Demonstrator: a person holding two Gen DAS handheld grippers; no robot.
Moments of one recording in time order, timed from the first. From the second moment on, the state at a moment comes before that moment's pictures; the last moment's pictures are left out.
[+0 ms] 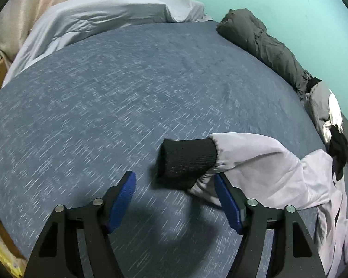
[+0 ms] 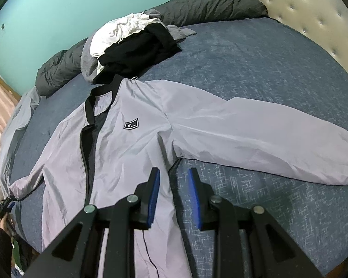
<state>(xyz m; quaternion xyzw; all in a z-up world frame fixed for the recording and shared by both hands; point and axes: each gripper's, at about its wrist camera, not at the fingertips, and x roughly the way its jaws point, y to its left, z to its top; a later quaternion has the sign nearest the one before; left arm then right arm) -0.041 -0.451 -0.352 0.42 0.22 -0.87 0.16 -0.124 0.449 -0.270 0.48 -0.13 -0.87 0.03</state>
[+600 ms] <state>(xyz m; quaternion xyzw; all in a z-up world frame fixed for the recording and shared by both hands) -0.071 -0.435 -0.281 0.40 0.17 -0.89 0.11 -0.128 0.443 -0.281 0.49 -0.14 -0.86 0.04</state>
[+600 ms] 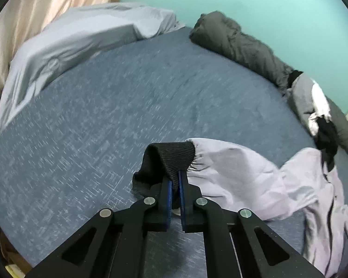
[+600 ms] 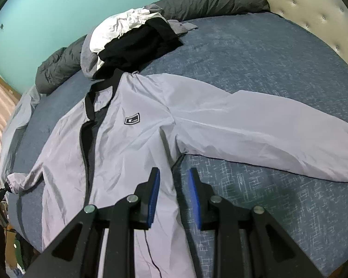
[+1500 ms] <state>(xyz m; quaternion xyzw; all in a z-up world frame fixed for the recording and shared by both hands) -0.026 -0.426 -0.312 0.51 0.20 -0.82 0.18 -0.106 0.465 -0.282 0.48 -0.17 -0.86 0.05</state>
